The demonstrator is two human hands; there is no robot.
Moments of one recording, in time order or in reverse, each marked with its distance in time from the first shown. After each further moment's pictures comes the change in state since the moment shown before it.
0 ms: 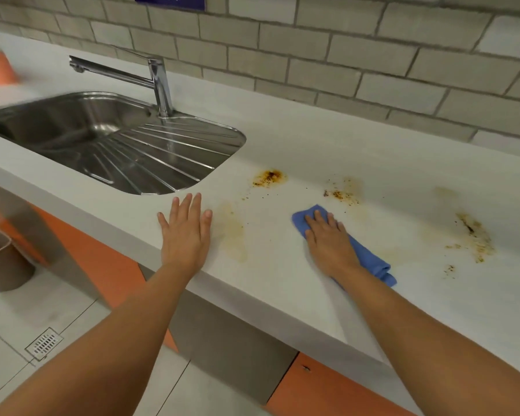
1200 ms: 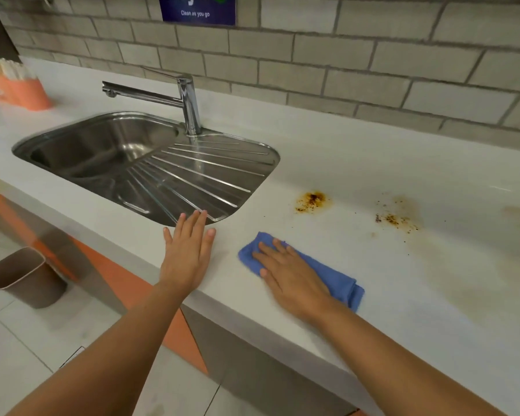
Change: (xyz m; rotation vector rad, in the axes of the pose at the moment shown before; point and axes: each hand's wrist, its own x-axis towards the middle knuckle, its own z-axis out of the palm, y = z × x) left_hand 0.063 -0.080 -0.027 0.009 -0.071 0.071; right_hand 0.030 -0.134 0.019 0.164 0.041 -0.474
